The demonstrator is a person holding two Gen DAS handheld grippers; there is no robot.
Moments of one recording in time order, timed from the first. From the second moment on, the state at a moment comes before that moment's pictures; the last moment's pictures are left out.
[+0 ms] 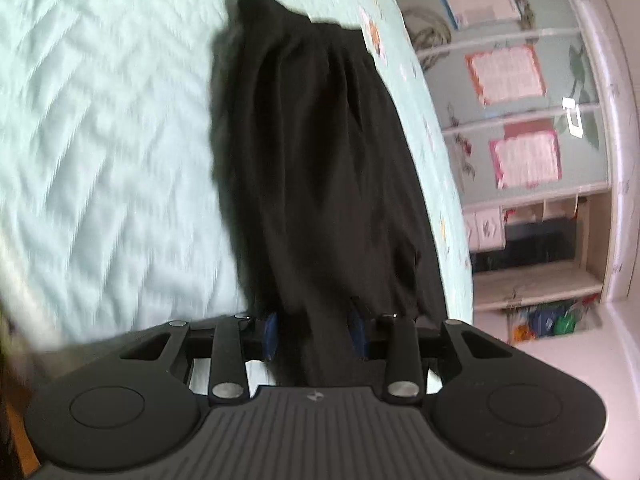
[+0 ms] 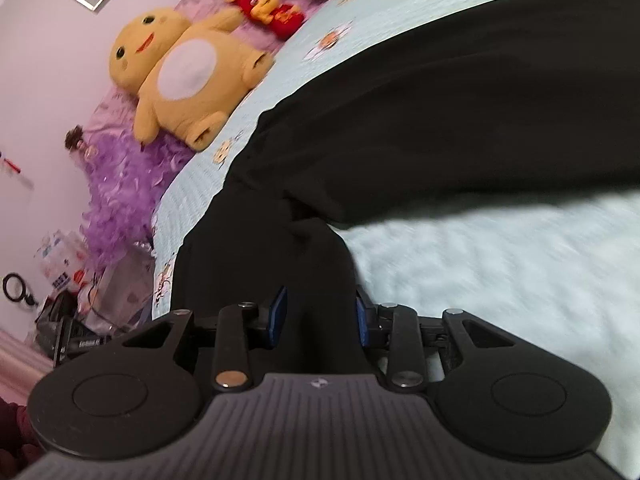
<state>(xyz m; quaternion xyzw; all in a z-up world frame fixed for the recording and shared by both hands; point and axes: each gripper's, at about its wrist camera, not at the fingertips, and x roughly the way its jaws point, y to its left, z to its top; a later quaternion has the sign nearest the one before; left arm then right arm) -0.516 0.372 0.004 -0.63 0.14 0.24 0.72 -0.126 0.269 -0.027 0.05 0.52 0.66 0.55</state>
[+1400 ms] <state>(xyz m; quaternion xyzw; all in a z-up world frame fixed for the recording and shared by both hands) -0.525 0.387 0.115 -0.43 0.17 0.23 0.86 -0.130 0.200 -0.055 0.32 0.52 0.47 0.64</state>
